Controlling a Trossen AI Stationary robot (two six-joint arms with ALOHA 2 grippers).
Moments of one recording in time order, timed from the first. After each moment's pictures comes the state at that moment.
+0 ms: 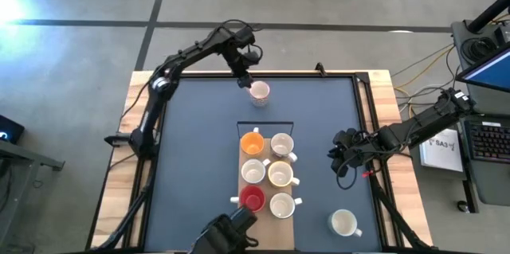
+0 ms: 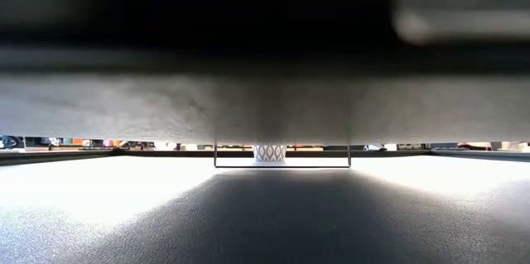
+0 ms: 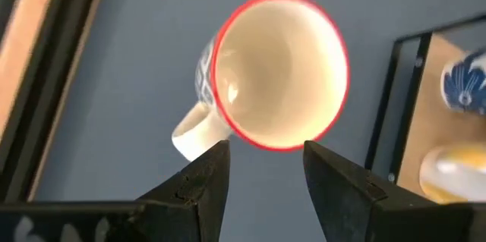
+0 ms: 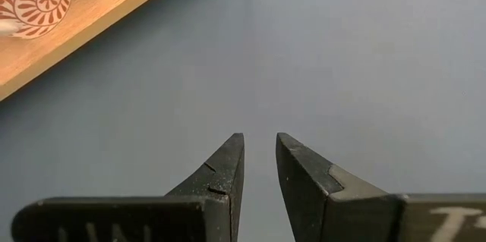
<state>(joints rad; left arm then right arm) 0.71 2.24 2.16 -1.30 0.43 0.33 0.45 0.80 0.47 -0.72 0.34 0.96</state>
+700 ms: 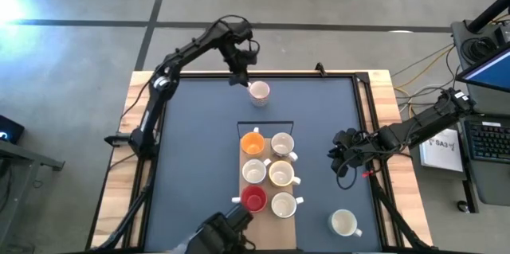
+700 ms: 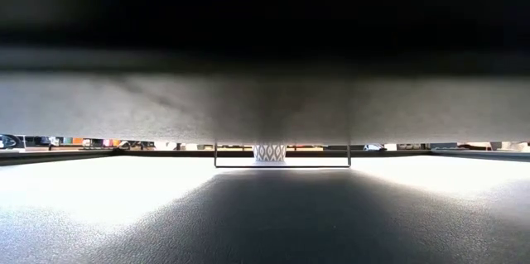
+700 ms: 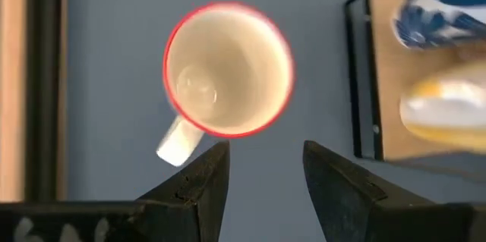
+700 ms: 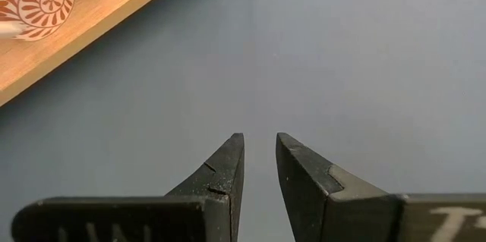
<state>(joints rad) 0.73 2.26 2.28 -1.44 0.51 0.67 0.45 0.80 0.47 -0.72 0.34 0.96</state>
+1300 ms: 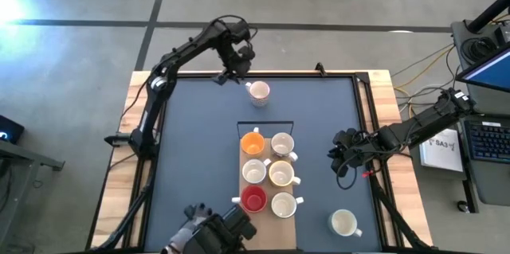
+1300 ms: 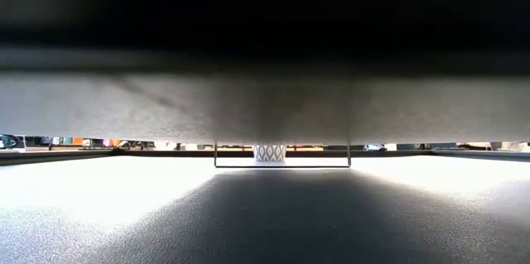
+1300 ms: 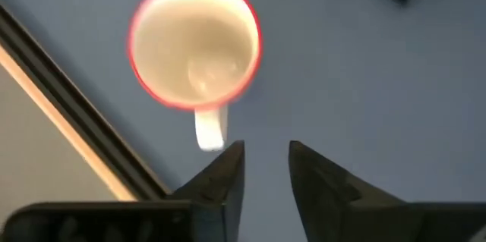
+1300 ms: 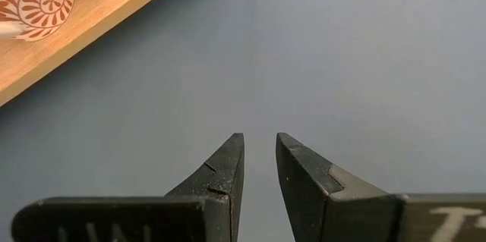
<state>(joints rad) 0.73 2.22 2.26 -1.48 0.35 1.47 0.45 0.80 0.47 -0.72 0.34 0.96</state>
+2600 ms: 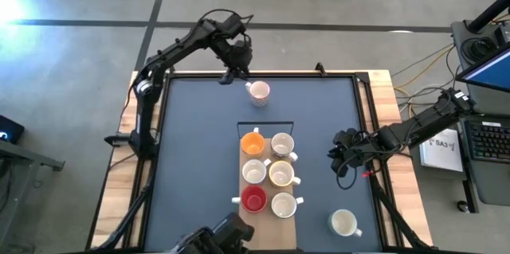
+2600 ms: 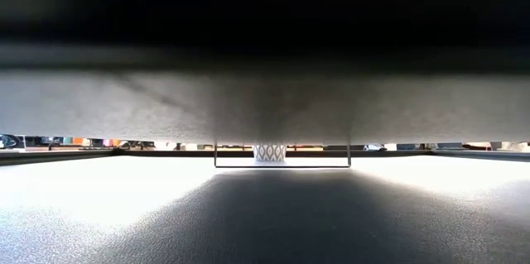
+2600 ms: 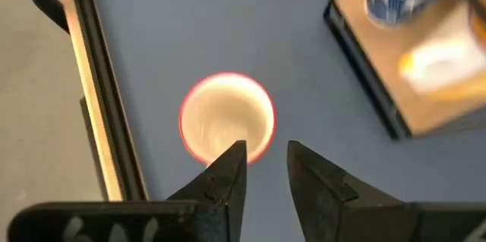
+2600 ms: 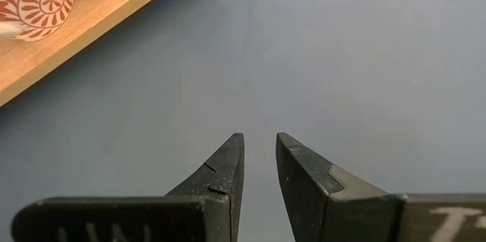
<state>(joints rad) 0.71 2.04 2.11 -1.27 0.53 0.99 0.45 0.80 0.47 -0.72 0.34 0.96</state>
